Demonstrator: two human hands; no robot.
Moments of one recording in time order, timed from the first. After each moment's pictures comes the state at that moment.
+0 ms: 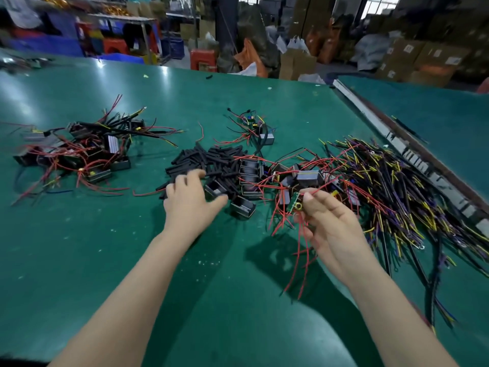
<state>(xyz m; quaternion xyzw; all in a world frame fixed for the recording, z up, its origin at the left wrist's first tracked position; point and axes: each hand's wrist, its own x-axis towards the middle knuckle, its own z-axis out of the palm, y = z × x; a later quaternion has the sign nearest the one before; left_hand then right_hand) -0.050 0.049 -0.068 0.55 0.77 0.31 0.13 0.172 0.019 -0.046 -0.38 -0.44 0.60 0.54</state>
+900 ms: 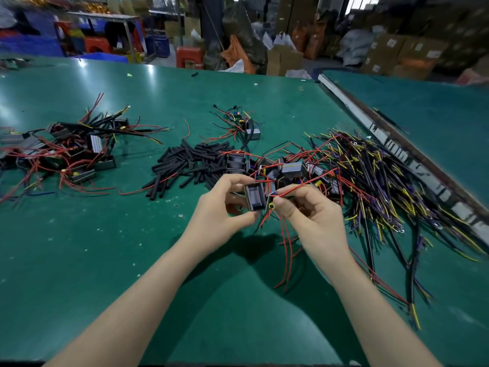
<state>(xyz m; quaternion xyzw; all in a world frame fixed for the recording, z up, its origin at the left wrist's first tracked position) -0.004 0.020 -0.069 0.66 0.47 0.50 0.31 0.173 0.016 -0.062 -0.40 -0.64 0.35 0.56</state>
